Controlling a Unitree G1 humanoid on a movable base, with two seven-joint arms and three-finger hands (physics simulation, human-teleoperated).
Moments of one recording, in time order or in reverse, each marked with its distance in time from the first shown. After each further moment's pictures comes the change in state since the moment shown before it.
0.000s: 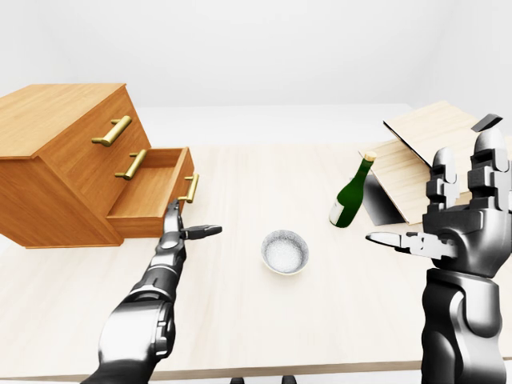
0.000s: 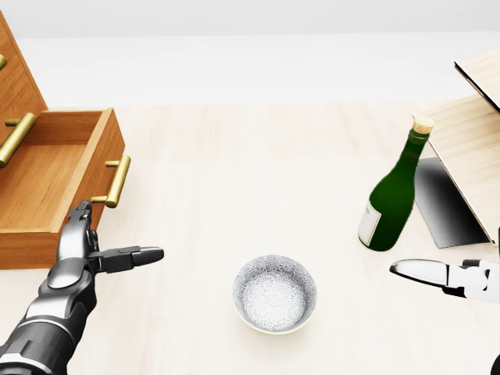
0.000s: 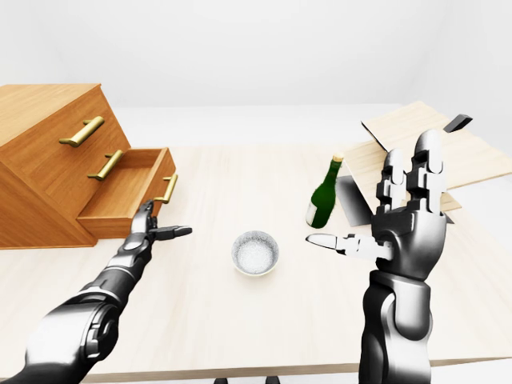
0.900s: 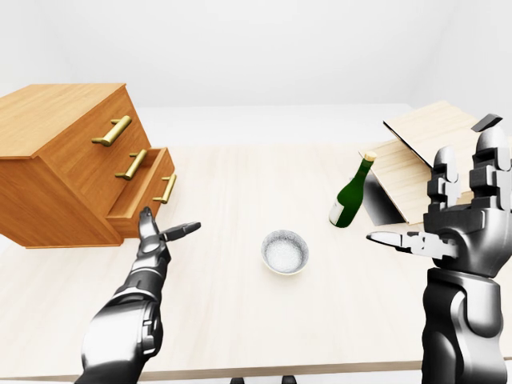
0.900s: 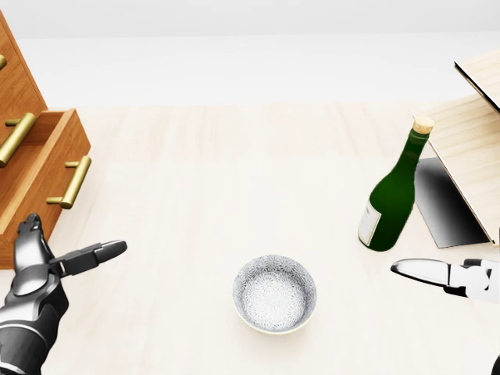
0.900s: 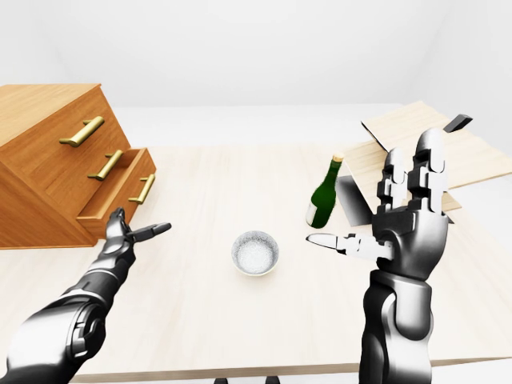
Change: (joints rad) left arm 0.014 0.079 0.067 0.024 -0.090 0.000 0.113; right arm -0.003 -0.002 -0.002 -0.004 0.003 0.000 -0.001
